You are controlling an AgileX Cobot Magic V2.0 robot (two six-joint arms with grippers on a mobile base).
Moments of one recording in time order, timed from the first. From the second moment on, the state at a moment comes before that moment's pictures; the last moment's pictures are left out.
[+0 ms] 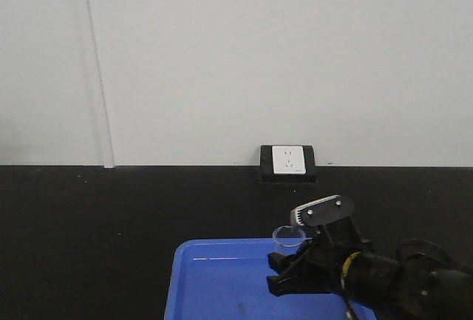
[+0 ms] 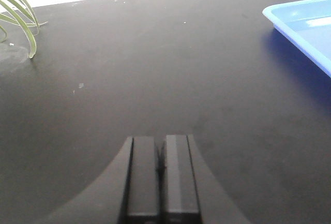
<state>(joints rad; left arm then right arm) -0.04 -0.02 0.03 0.06 0.37 0.02 0.37 1.68 -0.91 -0.55 -0.19 0.56</state>
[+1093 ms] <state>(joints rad) -0.04 -0.02 0.03 0.06 0.37 0.02 0.37 1.06 -0.39 -0.55 -0.15 0.52</state>
